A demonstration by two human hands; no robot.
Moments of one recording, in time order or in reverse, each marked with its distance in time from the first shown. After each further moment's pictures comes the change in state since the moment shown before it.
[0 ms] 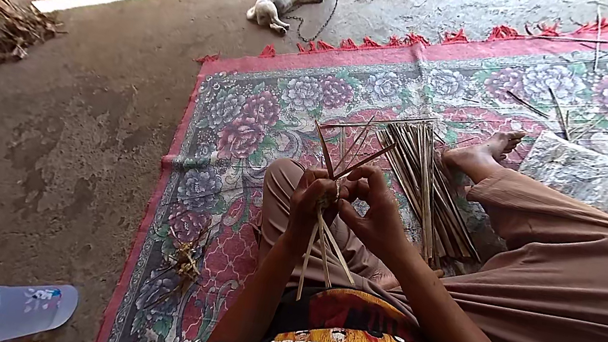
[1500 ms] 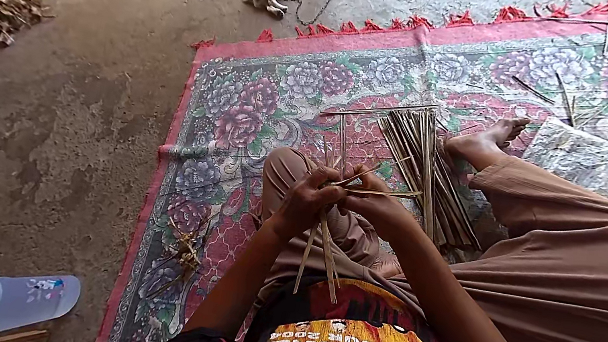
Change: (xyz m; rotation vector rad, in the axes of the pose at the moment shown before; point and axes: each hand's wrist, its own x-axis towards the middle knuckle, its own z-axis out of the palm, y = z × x) left_hand -0.001 -0.020 -0.024 0.096 -0.391 0.197; right_hand 0.005 0.002 -0.011 0.429 -0.188 0.644
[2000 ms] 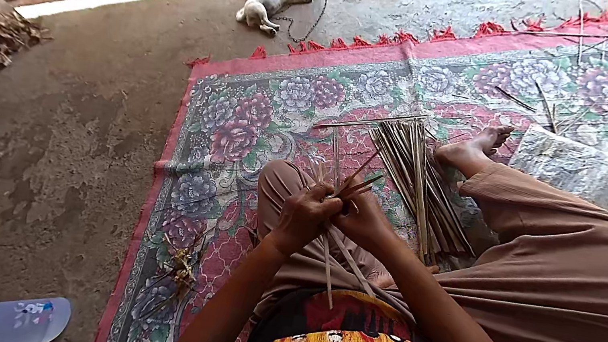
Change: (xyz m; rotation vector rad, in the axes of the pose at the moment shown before) left_hand -0.003 0.004 0.010 0.301 -0.054 -0.044; right_hand 0.007 0.010 0.009 -0.774 0.174 -0.099
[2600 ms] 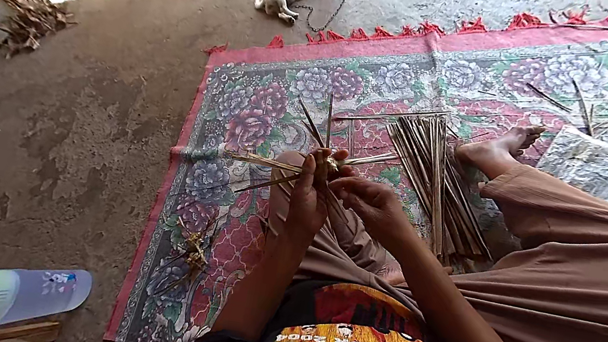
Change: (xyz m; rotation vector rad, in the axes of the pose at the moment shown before) left_hand 0.026 0.022 0.001 -1.700 0.518 -0.745; right_hand -0.006 -0.002 -0.006 0.519 -0.033 -0.264
